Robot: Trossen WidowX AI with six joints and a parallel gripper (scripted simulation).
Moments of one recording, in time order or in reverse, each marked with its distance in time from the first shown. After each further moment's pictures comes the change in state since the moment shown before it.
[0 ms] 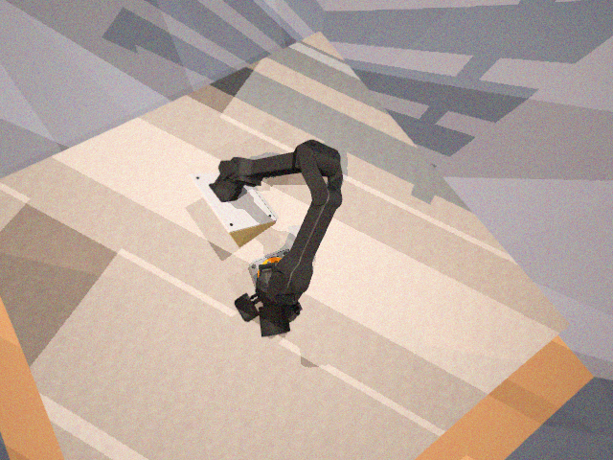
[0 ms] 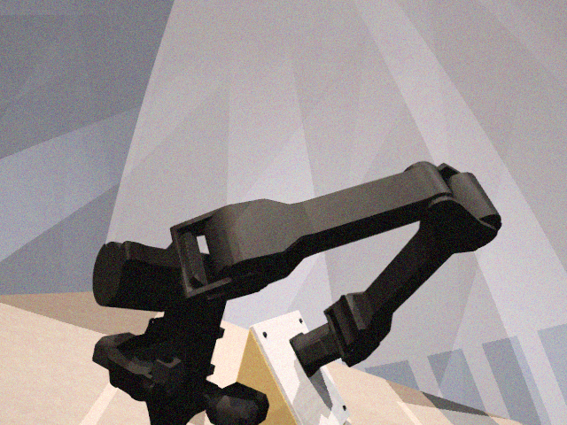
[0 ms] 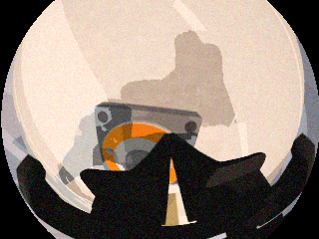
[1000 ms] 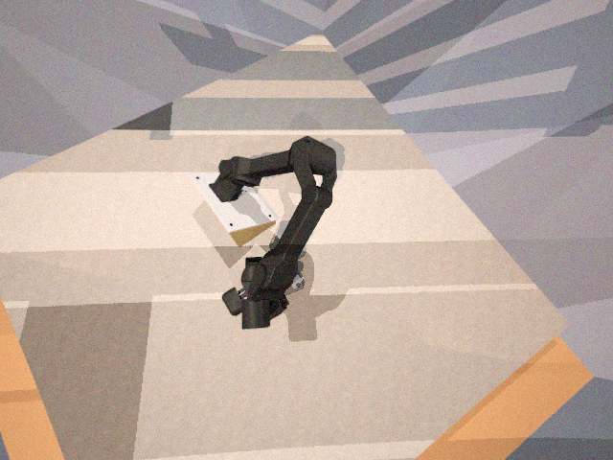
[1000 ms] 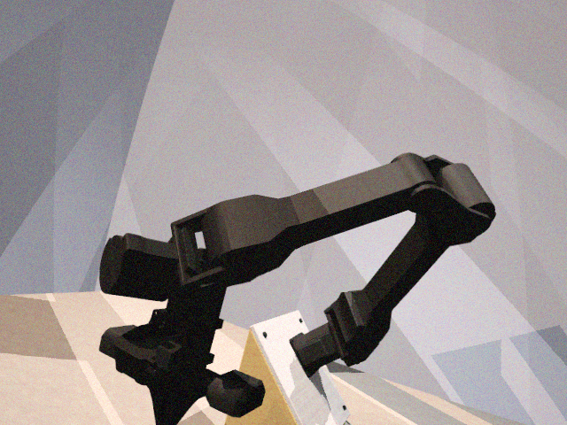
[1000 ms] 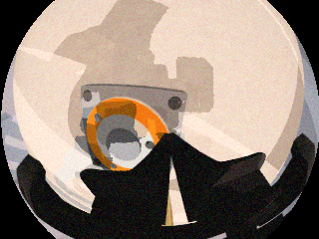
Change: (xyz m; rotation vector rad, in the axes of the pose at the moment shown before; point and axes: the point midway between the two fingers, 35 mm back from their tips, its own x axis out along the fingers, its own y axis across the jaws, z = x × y) arm 0.000 -0.018 -0.029 0.008 -0.006 0.007
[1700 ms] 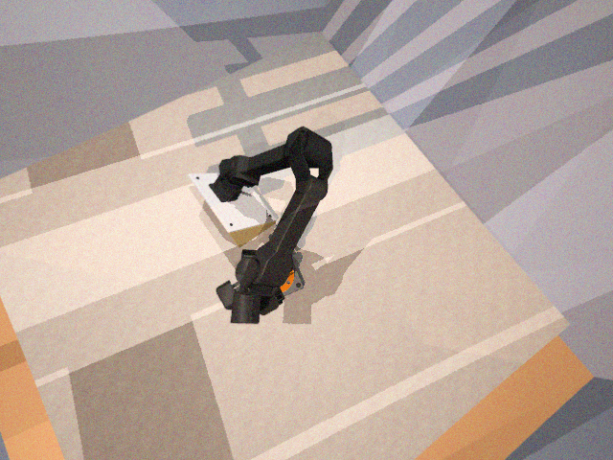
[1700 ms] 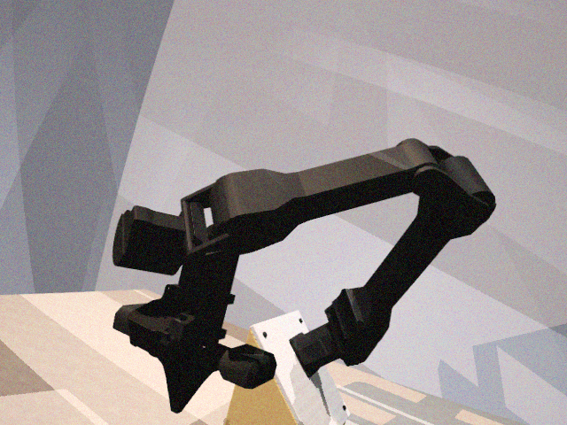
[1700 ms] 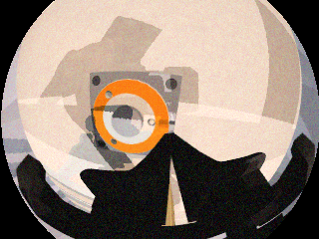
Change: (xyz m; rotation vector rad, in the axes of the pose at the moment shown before) arm -0.027 0.000 -0.016 0.014 0.019 0.007
